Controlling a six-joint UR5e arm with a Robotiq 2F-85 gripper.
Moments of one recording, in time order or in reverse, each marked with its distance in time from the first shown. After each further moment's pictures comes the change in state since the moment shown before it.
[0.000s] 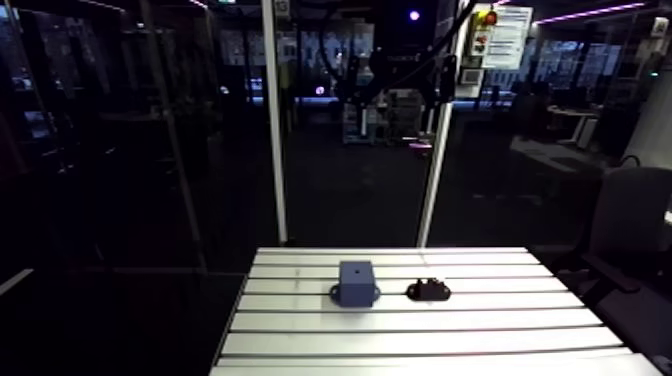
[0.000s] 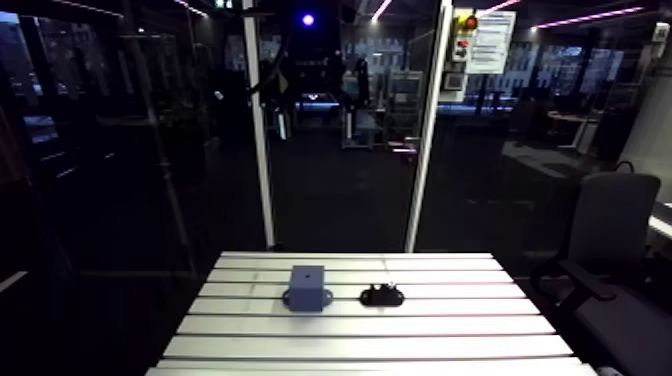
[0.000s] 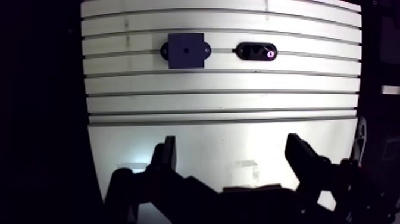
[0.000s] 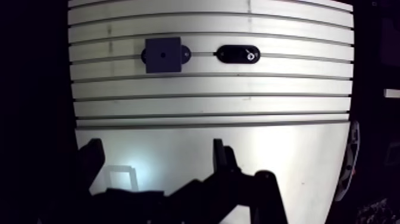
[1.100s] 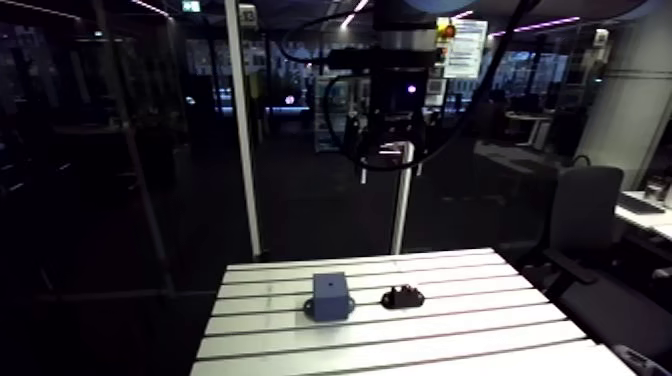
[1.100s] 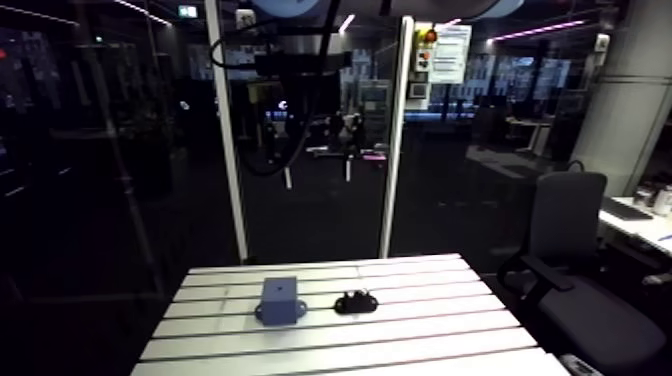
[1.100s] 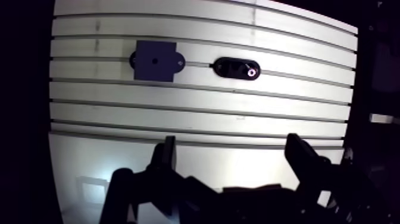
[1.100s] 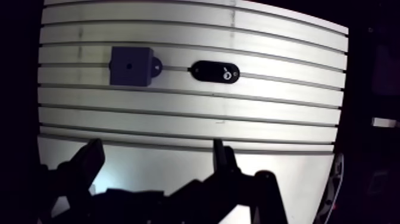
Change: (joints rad) arm -0.110 -0.030 0.203 -0.238 -0.002 -0.216
